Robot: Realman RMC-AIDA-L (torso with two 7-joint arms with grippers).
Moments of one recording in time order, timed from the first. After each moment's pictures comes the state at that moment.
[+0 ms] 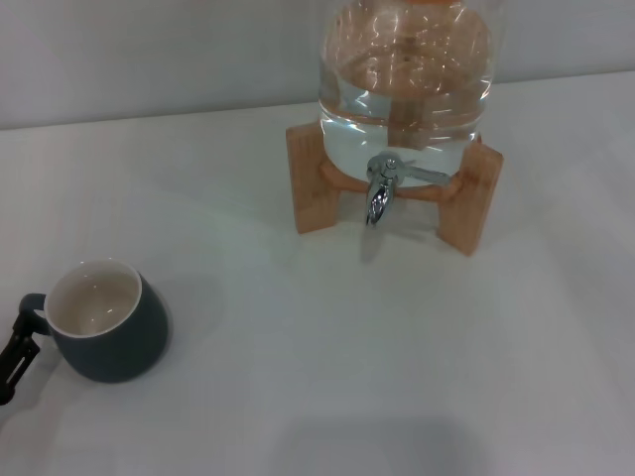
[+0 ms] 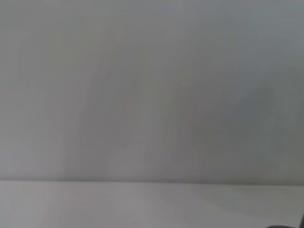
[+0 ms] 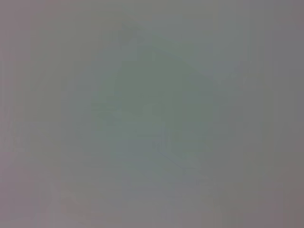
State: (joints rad) left arm -0.25 -2.09 -0.09 -0.04 -1.32 -1.31 2.78; right arm 0.23 2.00 0.64 -0.12 1.39 1.44 -2.60
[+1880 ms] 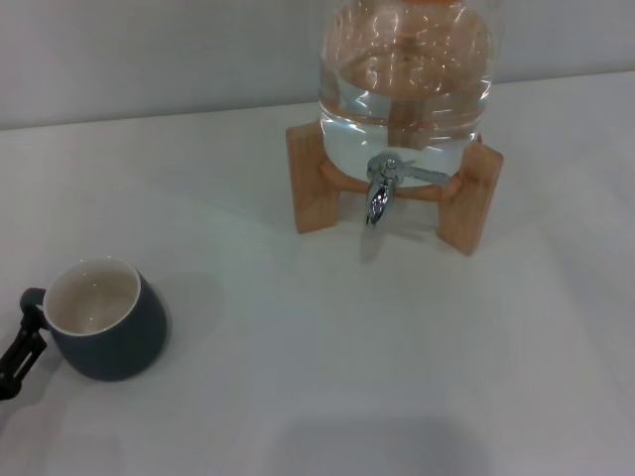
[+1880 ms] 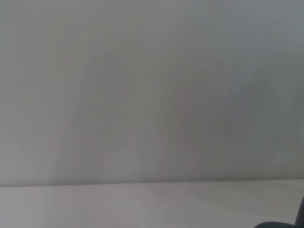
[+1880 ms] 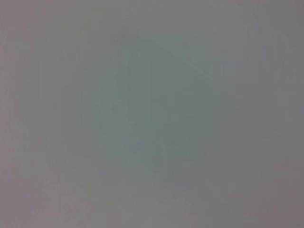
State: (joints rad) left arm -0.27 -2.09 -0.10 -0.04 -1.31 -1.29 2.81; right arm 0.23 2.00 0.64 -0.12 1.40 1.44 -2.60
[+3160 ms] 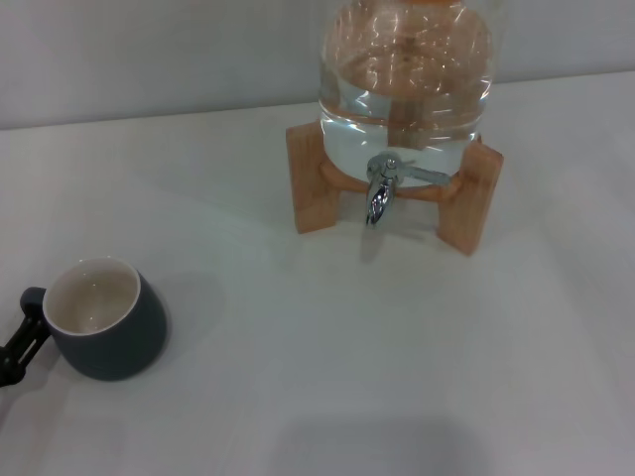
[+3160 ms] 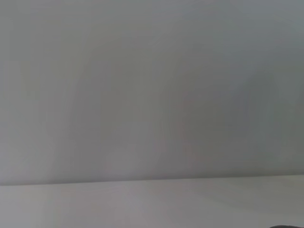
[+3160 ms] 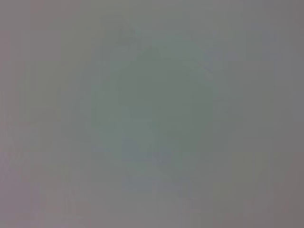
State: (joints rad) left arm -0.30 -2.08 -0.10 -0.04 -1.32 -1.25 2.80; right arm 0.23 2.00 0.64 -0.12 1.40 1.44 -2.60
